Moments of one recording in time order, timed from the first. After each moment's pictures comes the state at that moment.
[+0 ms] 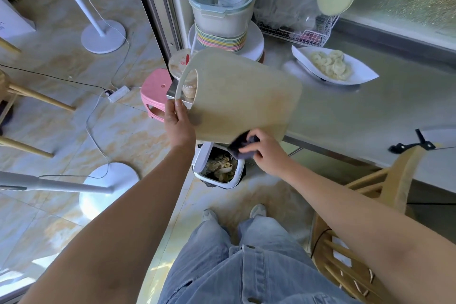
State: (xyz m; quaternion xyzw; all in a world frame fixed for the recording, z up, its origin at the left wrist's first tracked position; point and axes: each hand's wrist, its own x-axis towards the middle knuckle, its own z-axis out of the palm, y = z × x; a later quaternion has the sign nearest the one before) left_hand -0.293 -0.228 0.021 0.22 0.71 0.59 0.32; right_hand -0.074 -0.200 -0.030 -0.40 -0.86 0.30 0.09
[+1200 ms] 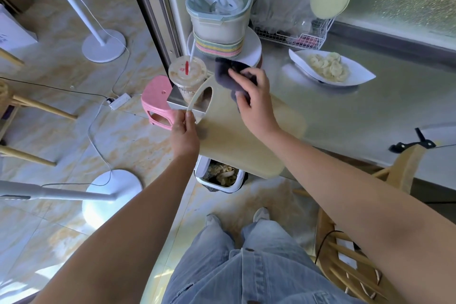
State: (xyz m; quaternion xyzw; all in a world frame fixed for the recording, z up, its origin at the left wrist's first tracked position) left_hand -0.293 -0.237 0.012 0.30 0.74 0.51 0.32; right_hand -0.151 -0.148 0.050 -0.43 -0.78 0.21 0.41
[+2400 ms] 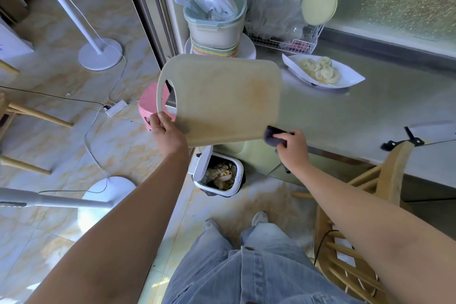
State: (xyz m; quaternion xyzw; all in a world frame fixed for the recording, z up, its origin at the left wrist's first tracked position) left_hand -0.307 -0.235 0.020 0.15 0.75 0.59 0.25; right_hand -0.037 -0.190 -0.031 -0.66 -0.68 0.26 0.17
